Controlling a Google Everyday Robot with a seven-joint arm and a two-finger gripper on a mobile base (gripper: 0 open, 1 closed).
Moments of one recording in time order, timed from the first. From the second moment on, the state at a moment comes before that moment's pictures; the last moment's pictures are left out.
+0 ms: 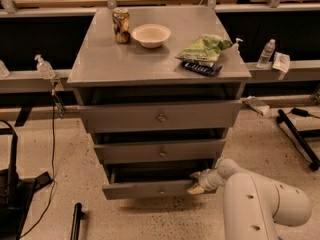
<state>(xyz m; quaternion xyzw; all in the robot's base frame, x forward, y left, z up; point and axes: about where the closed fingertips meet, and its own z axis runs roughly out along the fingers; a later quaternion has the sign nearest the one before) 0.651 -0.187 0.170 -0.59 0.75 0.16 0.26</state>
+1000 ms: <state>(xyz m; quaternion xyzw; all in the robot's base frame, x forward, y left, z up) 0.646 -0.185 0.174 -0.59 0.74 0.17 0.26</state>
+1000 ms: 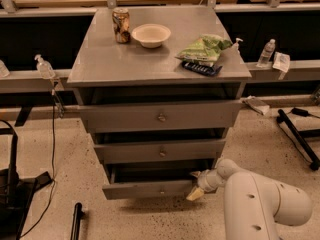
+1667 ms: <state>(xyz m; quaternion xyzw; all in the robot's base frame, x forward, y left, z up) 0.579 -0.156 0.191 -0.60 0.72 0.26 0.25</state>
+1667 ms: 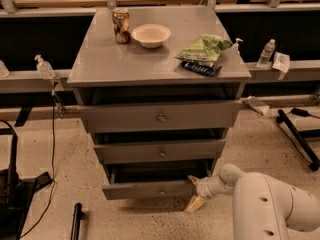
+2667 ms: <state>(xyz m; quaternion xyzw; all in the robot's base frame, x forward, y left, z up) 0.570 -0.154 0.194 -0.59 0.72 0.28 0.24</state>
